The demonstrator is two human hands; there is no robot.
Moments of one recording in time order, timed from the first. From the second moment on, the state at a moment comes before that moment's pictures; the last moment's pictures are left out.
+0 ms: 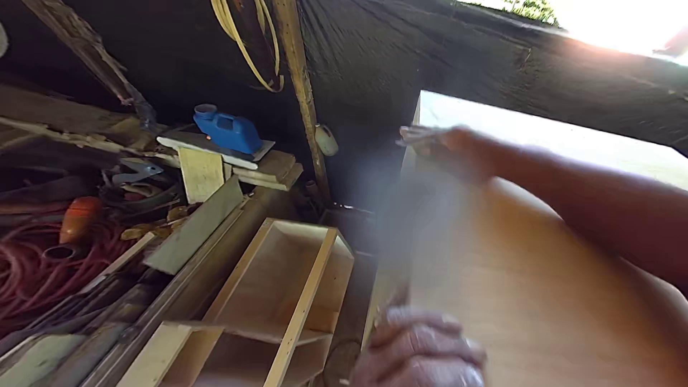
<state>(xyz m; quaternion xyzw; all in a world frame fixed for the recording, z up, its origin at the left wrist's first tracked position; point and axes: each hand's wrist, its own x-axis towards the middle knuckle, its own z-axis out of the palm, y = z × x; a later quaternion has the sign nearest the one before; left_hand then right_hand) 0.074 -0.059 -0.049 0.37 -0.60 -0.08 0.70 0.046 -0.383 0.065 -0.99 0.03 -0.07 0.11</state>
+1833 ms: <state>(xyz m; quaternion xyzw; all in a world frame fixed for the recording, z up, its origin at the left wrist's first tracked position) -0.022 -0.009 -0.004 0.80 -0.37 0.12 0.46 -0.215 -0.441 0.053 -0.98 0.12 -0.13 -0.02</state>
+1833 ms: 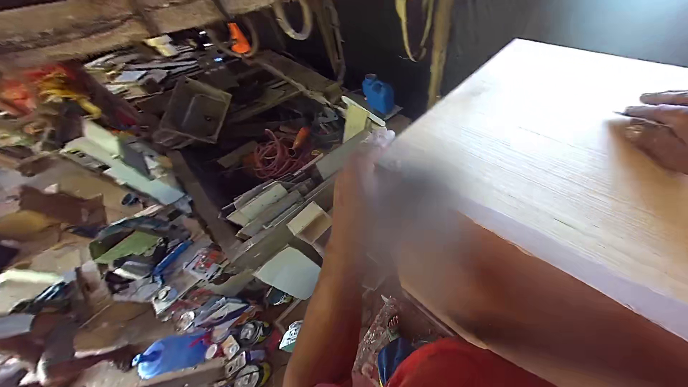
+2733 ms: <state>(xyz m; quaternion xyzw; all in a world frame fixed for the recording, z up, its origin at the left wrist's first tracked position) -0.207 -0.065 0.006 0.69 -0.67 0.16 0.23 -0.299 -0.437 0.054 -0.97 0.22 -0.12 0.06</state>
